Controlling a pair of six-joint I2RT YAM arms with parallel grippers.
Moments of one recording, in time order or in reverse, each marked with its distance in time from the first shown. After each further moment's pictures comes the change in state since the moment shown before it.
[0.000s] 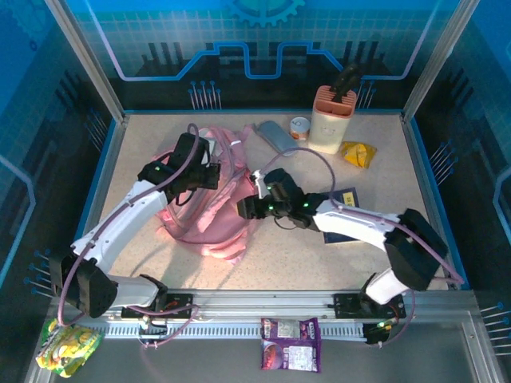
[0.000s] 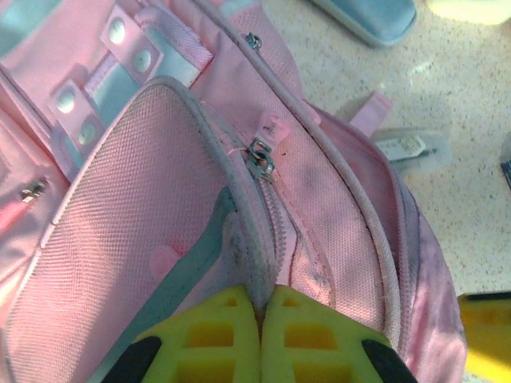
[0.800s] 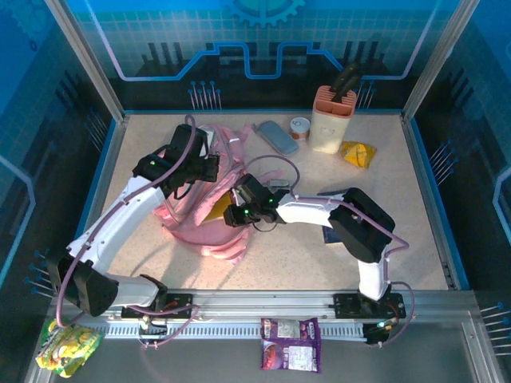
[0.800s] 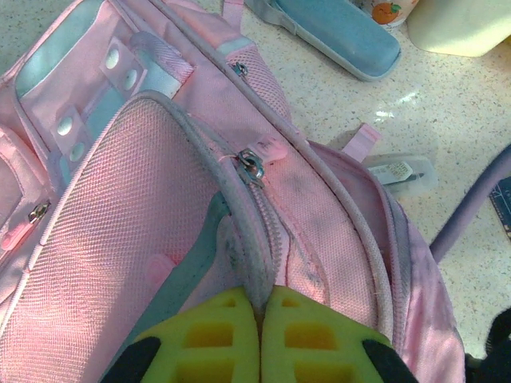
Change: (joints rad) left arm -0.006 0.010 0.126 -0.059 -0.031 0.029; right arm 0.077 0.425 0.270 -0.071 -0.034 0.088
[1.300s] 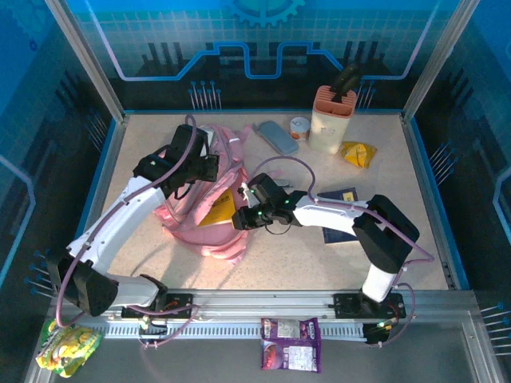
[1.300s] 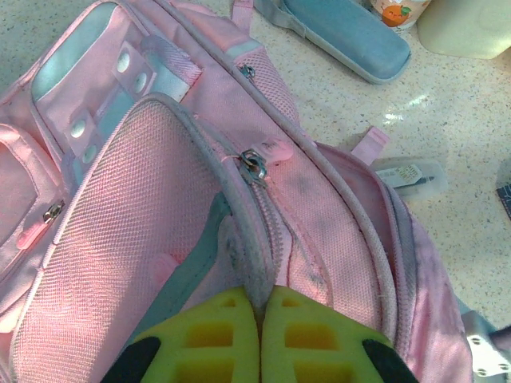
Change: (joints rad) left arm -0.005 0.000 0.000 0.000 -0.032 0.001; right arm -0.029 -0.174 -0.145 -0.039 -0.130 0.002
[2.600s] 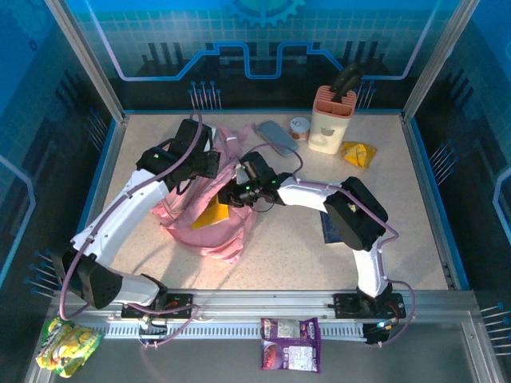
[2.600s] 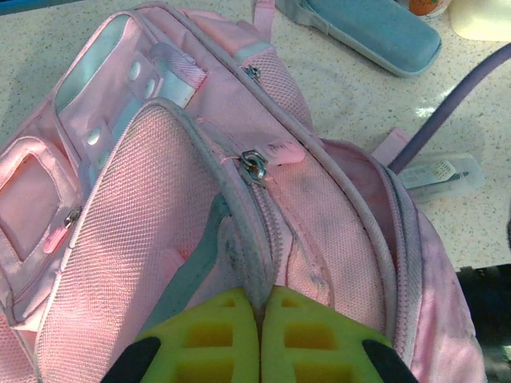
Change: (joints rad) left arm -0.015 0.053 0.089 -0.074 -0.071 0.052; right arm -0.100 0.270 0.288 0.137 -0.220 0.231
